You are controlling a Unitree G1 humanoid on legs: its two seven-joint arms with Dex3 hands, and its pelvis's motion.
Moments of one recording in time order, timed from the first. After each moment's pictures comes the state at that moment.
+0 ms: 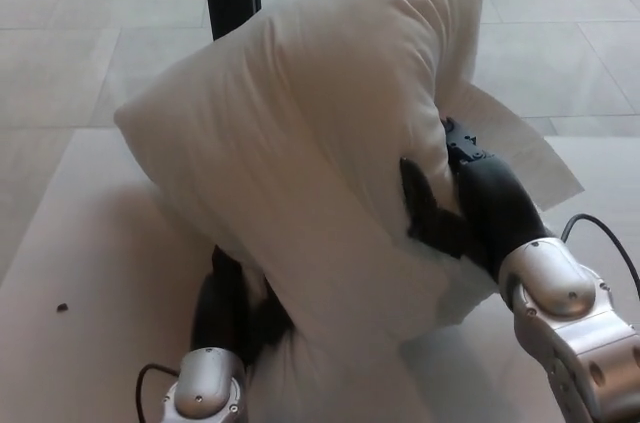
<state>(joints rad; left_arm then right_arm) -0.20 -0.05 -0.12 0.18 -0.09 0.30 0.19 -0.44 -0.15 0.22 -0.02 0.04 0.47 0.00</state>
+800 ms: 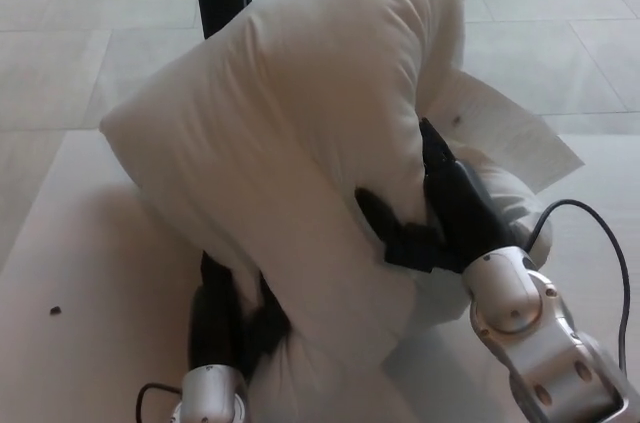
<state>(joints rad) -0.18 -0.07 -0.12 0.27 -0.09 0.11 0.25 -0.48 -0.18 0.40 0.07 -0.21 0.39 -0.13</state>
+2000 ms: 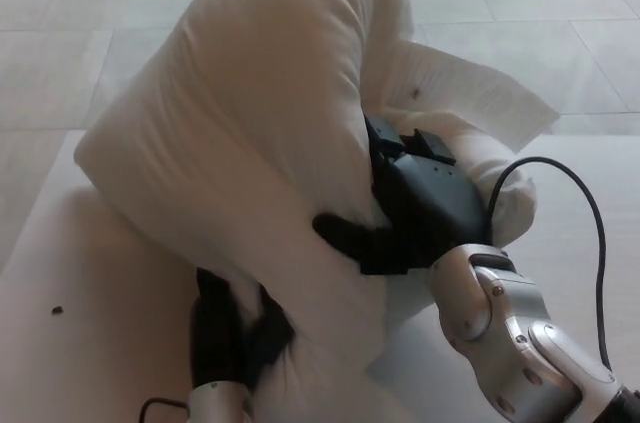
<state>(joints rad) -0.18 -0.06 -0.16 0.40 -0.08 -0.09 0.33 -0.59 -0.27 0.64 0.10 -0.48 0.41 -0.18</state>
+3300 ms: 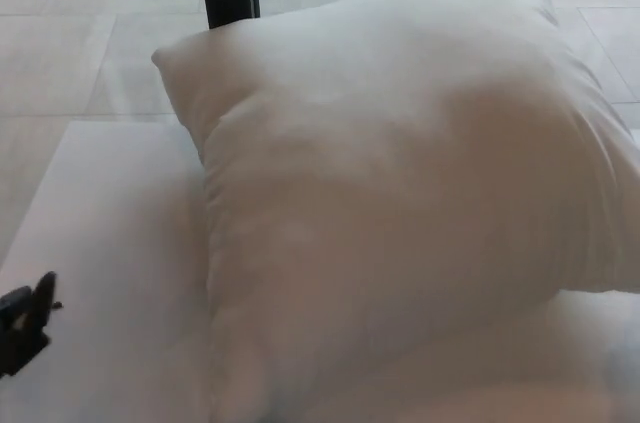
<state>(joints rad) -0.06 0.44 0.22 0.28 -0.27 0.11 0.04 -0.19 -0.51 -0.52 0.04 0.00 0.47 0.13</state>
